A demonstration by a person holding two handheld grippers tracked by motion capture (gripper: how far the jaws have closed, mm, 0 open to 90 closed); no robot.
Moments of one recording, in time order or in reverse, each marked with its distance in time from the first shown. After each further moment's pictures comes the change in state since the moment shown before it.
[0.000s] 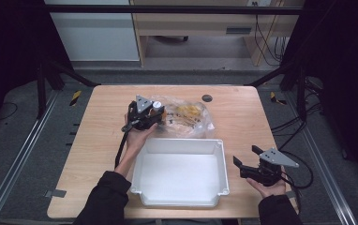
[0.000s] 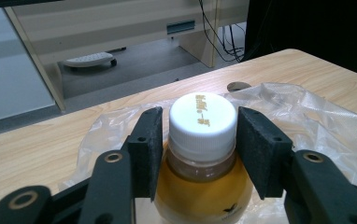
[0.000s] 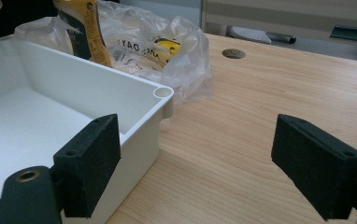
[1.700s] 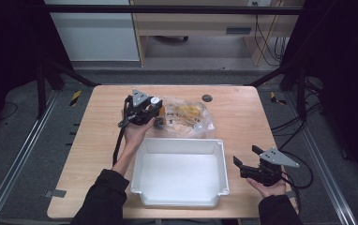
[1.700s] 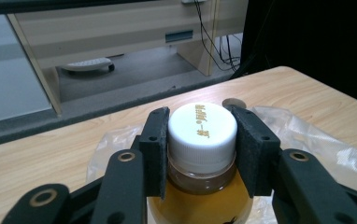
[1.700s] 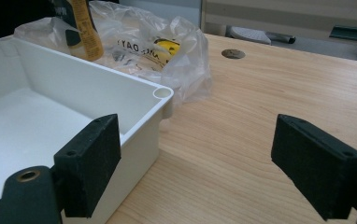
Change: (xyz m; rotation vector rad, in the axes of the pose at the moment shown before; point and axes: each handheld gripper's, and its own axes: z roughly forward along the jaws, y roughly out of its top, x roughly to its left) left arm 0.004 0.025 -0.017 -0.030 -0.014 -0.035; right arm 0.000 0.001 -0.001 0.000 -0.002 0.001
